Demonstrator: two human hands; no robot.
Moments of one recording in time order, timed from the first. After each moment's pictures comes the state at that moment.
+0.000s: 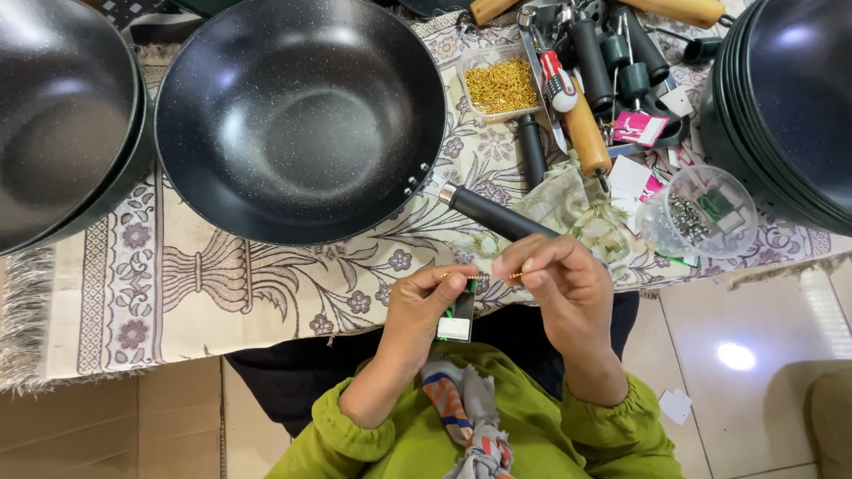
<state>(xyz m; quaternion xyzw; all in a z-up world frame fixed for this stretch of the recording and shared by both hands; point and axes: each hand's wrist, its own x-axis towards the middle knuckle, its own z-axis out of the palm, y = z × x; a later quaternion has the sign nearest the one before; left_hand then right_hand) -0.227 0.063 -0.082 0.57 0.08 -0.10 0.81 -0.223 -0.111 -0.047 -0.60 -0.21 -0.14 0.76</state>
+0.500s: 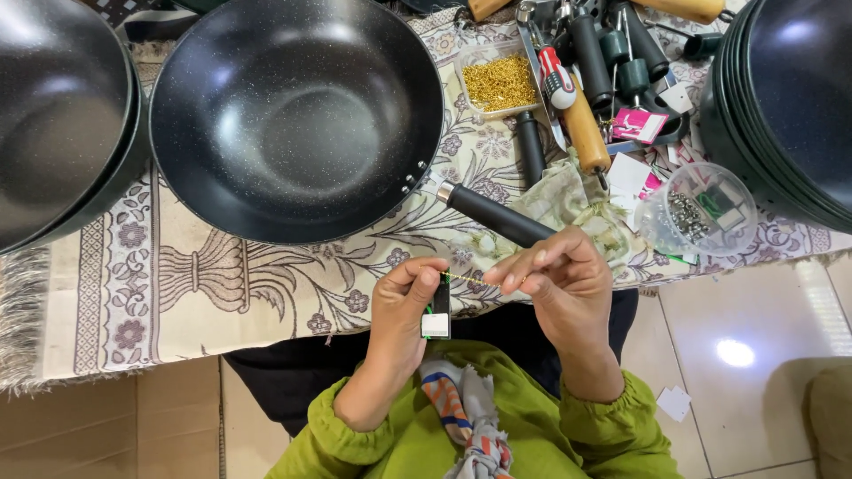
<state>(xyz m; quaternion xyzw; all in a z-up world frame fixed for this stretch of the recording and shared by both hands) -0.229 0.068 -0.086 0.48 0.11 -0.02 0.87 -0.219 -0.118 -0.072 -0.48 -0.21 -0.10 0.85</state>
